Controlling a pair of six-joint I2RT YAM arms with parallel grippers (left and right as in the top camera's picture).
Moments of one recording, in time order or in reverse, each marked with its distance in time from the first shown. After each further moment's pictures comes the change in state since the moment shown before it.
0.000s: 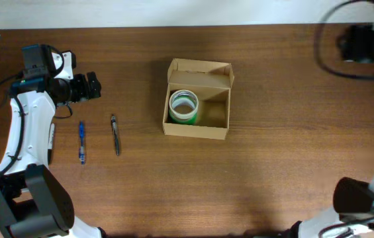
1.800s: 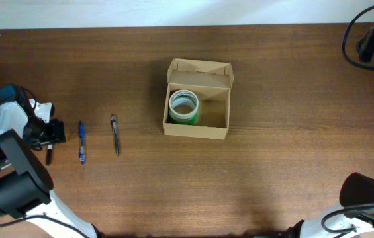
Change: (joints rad) left arm 0.286 0.286 -0.056 -0.126 -0.229 0.343; right arm -0.150 0.032 0.000 -0.016 -0.034 0.062
